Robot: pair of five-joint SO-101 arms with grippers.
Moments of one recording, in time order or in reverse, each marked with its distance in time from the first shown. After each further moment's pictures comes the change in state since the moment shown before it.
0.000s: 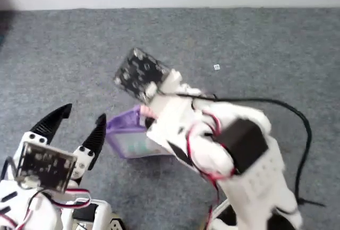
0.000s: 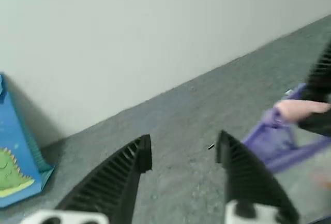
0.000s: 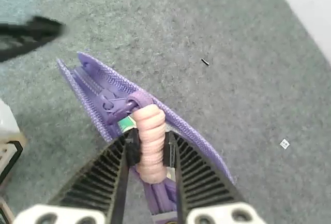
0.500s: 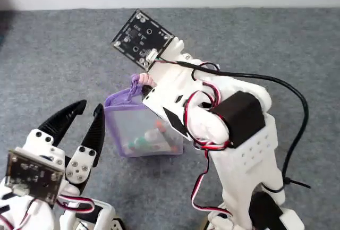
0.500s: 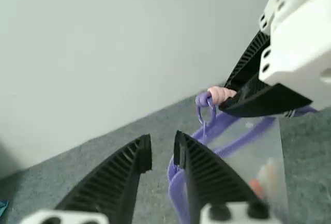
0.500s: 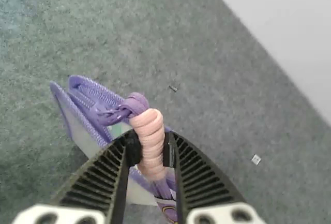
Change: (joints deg) left arm 11.3 0.3 -1.9 -2.6 5.5; right arm 4.7 16.8 -23.2 1.1 0.4
